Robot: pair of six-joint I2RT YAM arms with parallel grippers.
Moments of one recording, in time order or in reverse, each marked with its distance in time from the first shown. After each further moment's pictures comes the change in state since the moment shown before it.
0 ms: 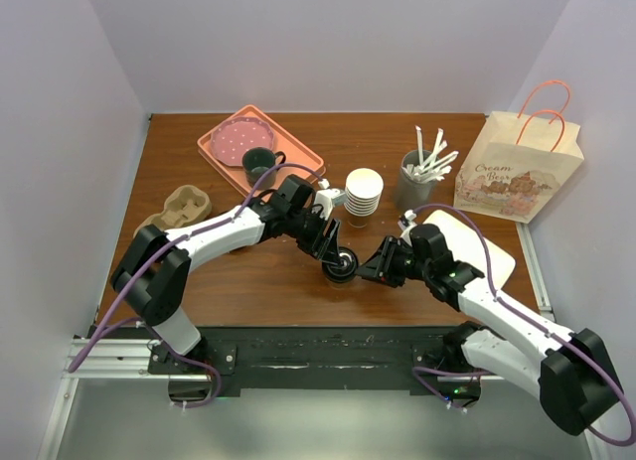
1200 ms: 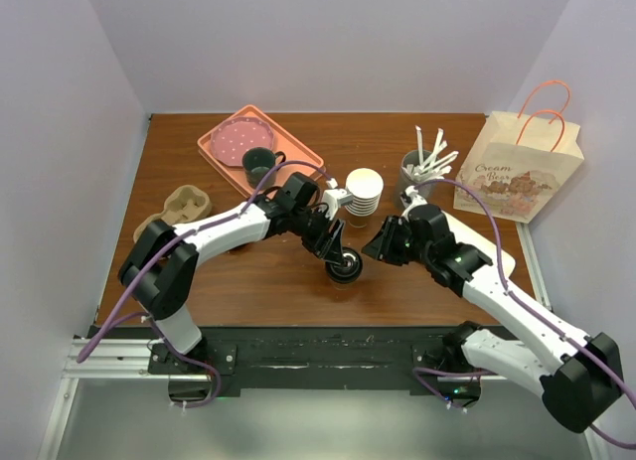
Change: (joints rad) left arm -0.002 0.039 0.031 0.014 0.048 0.069; right arm 0.041 -0.008 0.237 -0.205 0.229 -0.166
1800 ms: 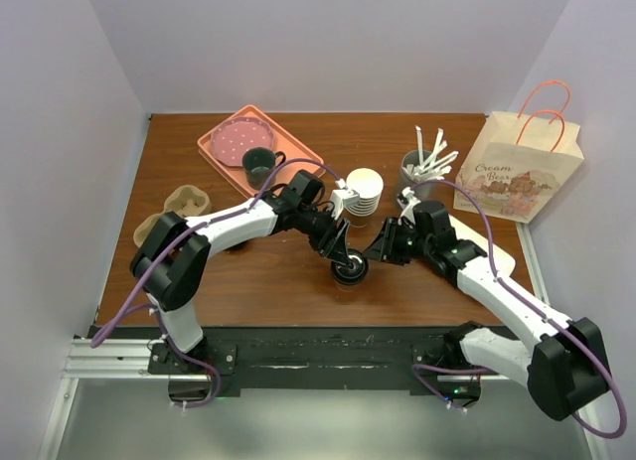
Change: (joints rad) left arm 0.001 0.090 0.064 0.008 0.132 0.087; right arm -0.129 0.103 -0.047 0.063 -0.215 -0.124
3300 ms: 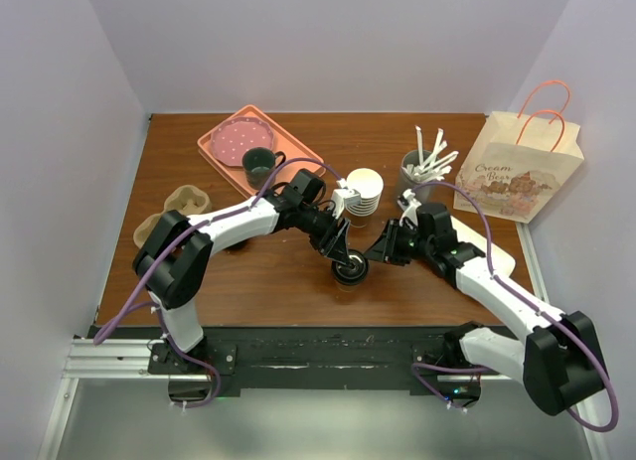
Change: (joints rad) left arm 0.002 0.021 0.024 -0.021 0.016 0.010; right arm -0.042 0.046 -0.058 0.109 -0.081 -0.035
